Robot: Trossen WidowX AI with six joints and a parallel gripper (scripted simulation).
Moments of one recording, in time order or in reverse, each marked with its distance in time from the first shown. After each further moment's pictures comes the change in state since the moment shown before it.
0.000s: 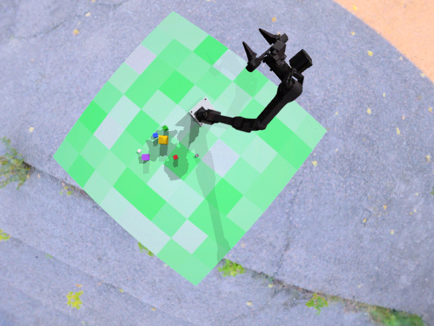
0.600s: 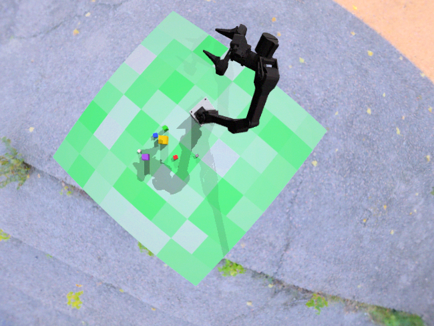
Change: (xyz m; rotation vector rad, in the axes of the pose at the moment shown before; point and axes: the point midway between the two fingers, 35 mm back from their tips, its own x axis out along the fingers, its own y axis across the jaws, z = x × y) arm 0.084 0.117 0.007 -0.018 0.096 0.342
